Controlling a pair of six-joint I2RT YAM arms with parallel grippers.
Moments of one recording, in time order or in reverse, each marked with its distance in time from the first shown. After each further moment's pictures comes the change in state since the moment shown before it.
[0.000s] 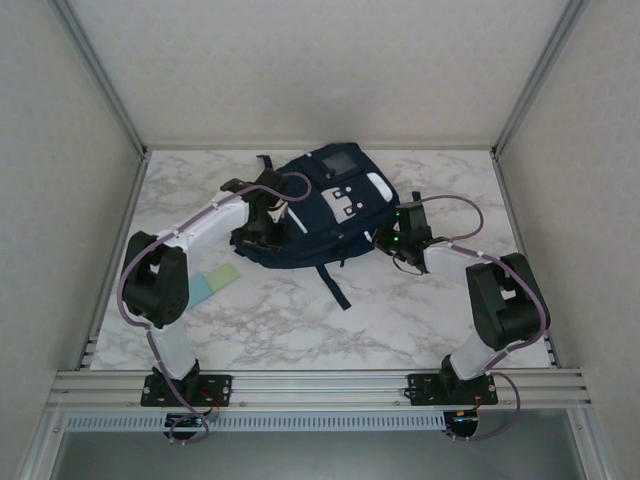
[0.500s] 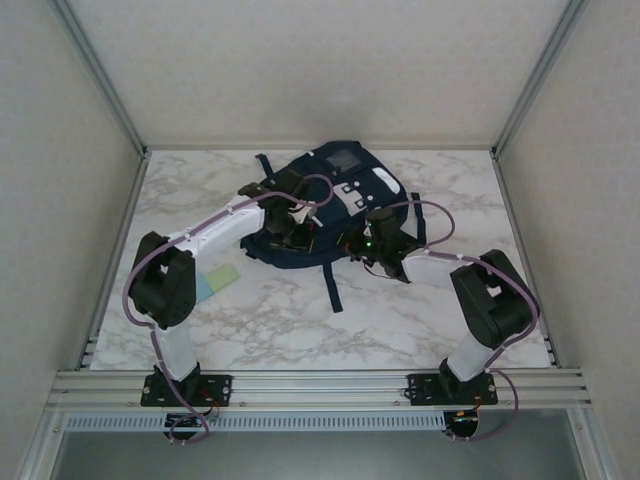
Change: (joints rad) left arm -0.087 0.023 0.030 0.090 0.166 -0.062; right arm 0.202 0.025 -0.013 0.174 -0.076 0.188
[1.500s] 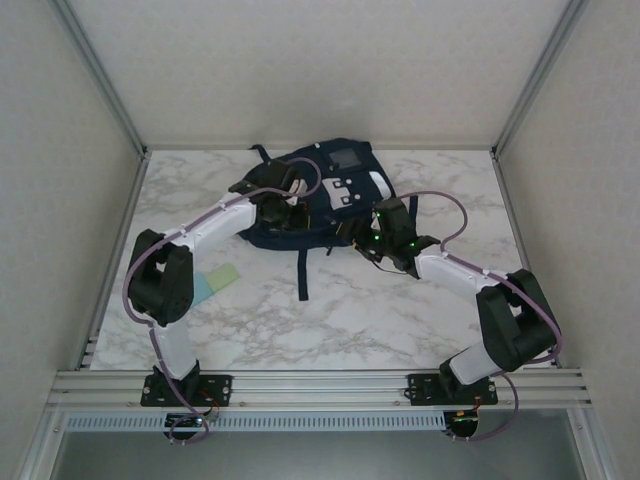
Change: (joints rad) left arm 0.045 0.008 -0.018 0.259 0.006 -0.114; right arm -0.002 -0.143 0.059 -0.209 -0.030 0.023
